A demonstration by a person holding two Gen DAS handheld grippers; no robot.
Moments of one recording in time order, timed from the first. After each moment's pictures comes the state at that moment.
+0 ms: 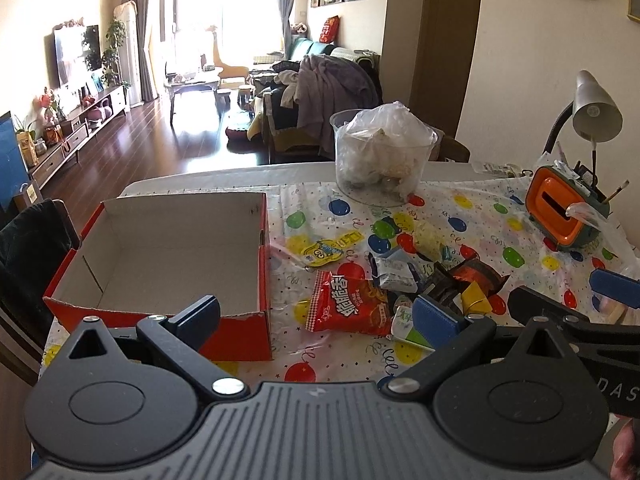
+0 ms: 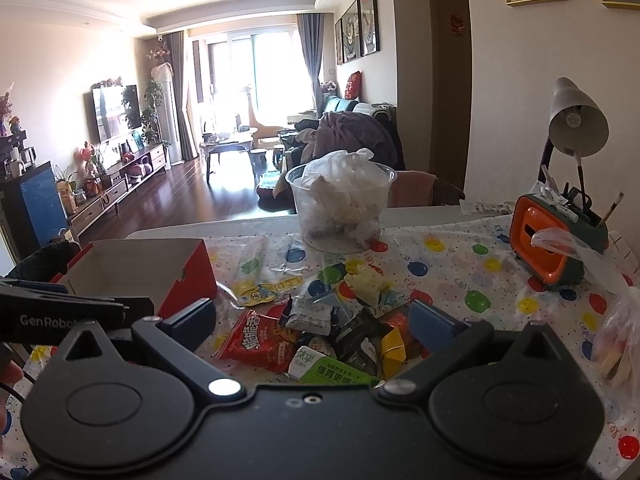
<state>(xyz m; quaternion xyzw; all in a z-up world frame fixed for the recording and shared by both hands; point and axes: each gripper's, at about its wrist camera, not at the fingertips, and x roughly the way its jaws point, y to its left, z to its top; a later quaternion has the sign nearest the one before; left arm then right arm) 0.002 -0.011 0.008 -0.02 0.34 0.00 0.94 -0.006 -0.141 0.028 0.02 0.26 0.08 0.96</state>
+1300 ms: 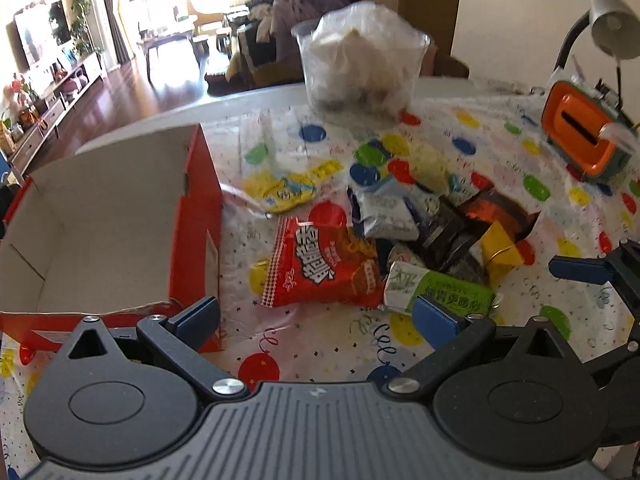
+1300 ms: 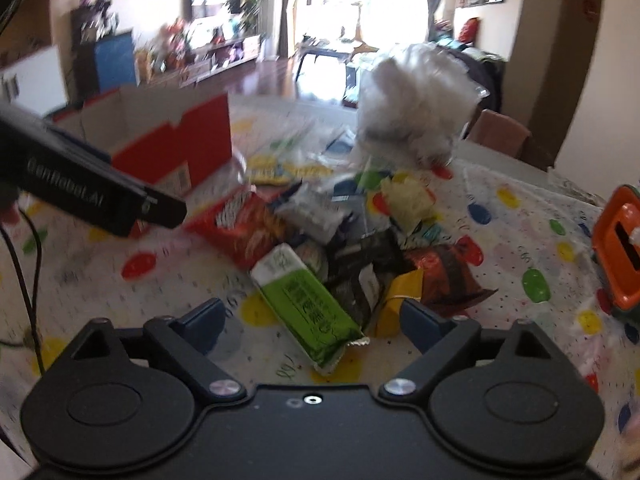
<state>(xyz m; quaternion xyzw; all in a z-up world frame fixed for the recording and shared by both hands) 0.088 -0.058 -0.077 0.02 0.44 -0.02 0.90 0.071 -0.170 -0.078 -0.13 0.36 0.23 0.90</state>
